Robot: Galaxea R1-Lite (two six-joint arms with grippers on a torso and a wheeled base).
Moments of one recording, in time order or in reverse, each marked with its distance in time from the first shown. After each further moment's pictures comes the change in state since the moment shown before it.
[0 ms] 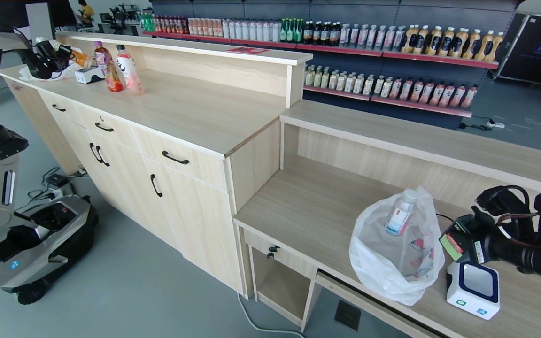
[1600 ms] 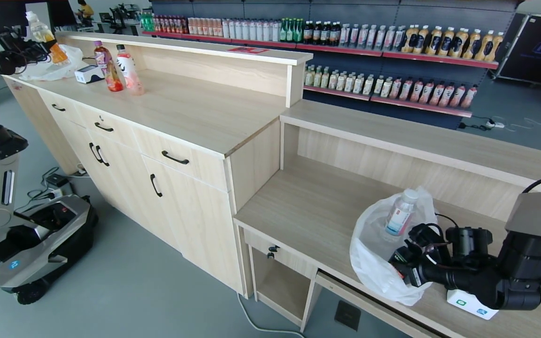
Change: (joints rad) left arm 0.000 0.000 0.000 0.000 0.000 0.000; right arm 0.090 0.604 -0.173 -0.247 0.180 -0.020
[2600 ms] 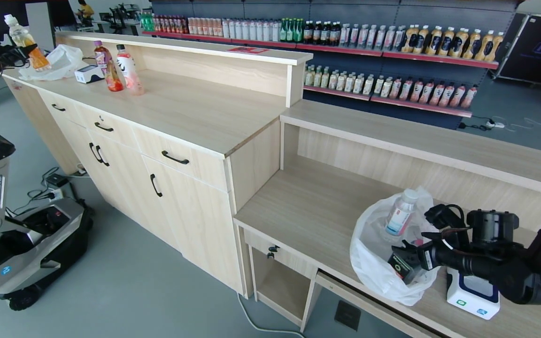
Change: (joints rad) left arm 0.000 0.000 0.000 0.000 0.000 0.000; right arm -0.011 -0.214 0.074 0.008 -0.017 0.054
